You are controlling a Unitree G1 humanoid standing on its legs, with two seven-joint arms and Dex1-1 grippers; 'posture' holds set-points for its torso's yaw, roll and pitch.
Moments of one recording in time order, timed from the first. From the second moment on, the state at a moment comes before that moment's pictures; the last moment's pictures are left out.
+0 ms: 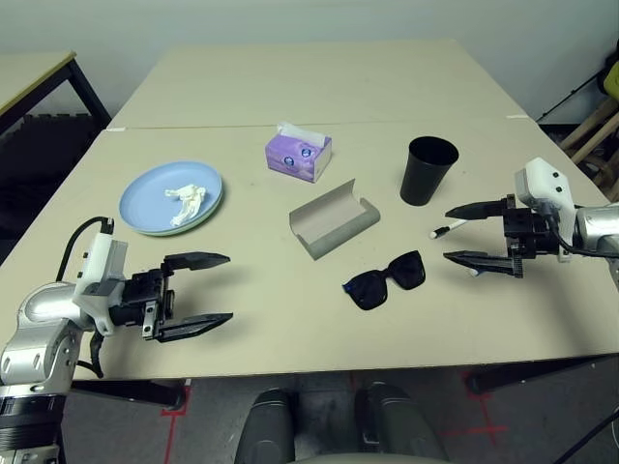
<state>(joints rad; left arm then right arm) -0.02 0.79 0.25 0.02 -0.59 0.02 -1.53 -0.42 -0.87 0.01 0.11 0.30 0.20 1.36</state>
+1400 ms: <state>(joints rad) -0.03 0.73 0.26 0.01 -0.64 -0.04 -1.50 -0.69 -0.90 0.25 -0.06 0.15 0.33 1.44</state>
